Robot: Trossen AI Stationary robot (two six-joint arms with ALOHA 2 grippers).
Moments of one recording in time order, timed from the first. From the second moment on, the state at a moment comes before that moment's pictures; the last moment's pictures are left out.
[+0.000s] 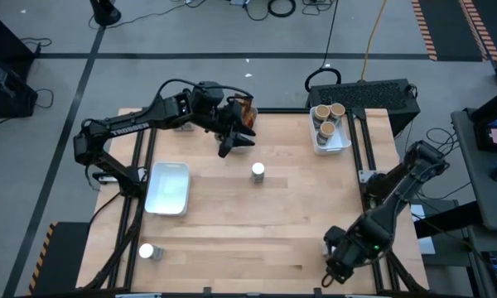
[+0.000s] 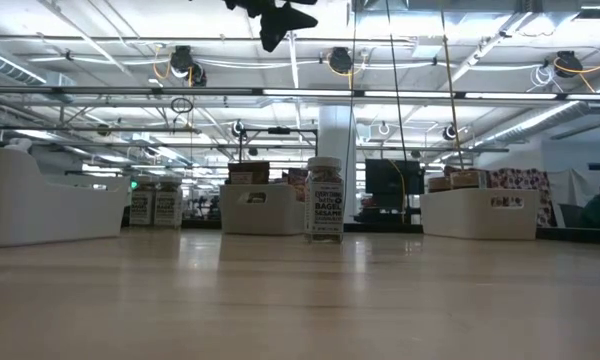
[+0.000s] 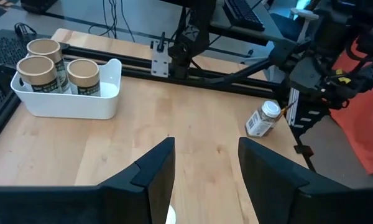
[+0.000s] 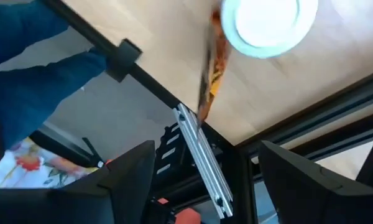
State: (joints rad) left arm 0.34 1.52 1.50 -0.47 0.51 -0.02; right arm 0.82 1.54 1.31 -1.10 -0.36 1.69
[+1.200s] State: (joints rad) left arm 0.34 1.52 1.50 -0.48 0.49 0.01; right arm 0.96 1.76 1.24 -0.89 -0.18 1.80
